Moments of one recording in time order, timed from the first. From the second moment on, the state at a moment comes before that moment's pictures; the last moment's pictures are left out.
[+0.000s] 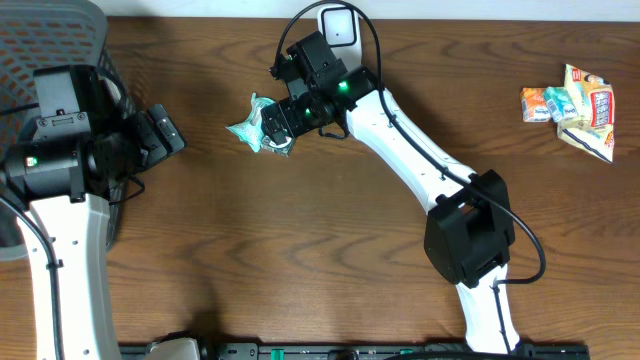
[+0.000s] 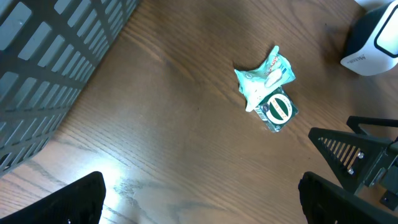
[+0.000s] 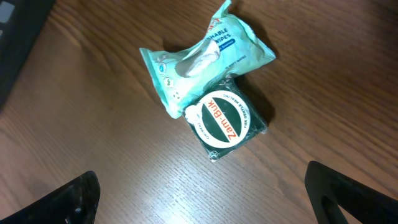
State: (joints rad) left arm 0.18 1.34 1.50 -1.21 0.10 -0.38; right arm 0.62 2.21 2.00 -0.81 -0.26 0.16
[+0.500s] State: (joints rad) left arm 0.18 1.33 1.50 -1.21 0.10 -0.38; right arm 0.62 2.22 2.00 -0.81 -0.20 0.17
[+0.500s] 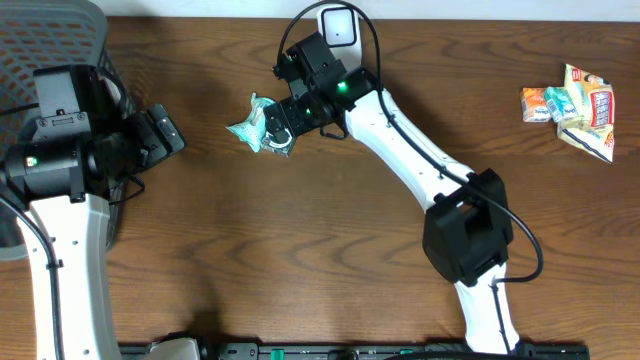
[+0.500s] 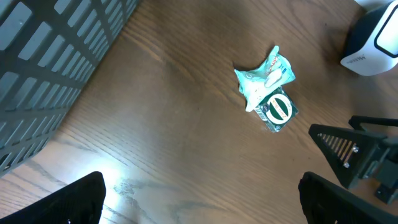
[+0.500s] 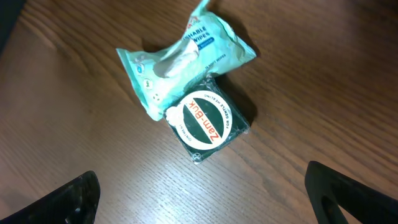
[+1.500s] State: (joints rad) left arm 0.18 1.33 1.50 -1.21 0.10 -0.38; right arm 0.62 2.32 2.00 -0.78 0.06 0.16
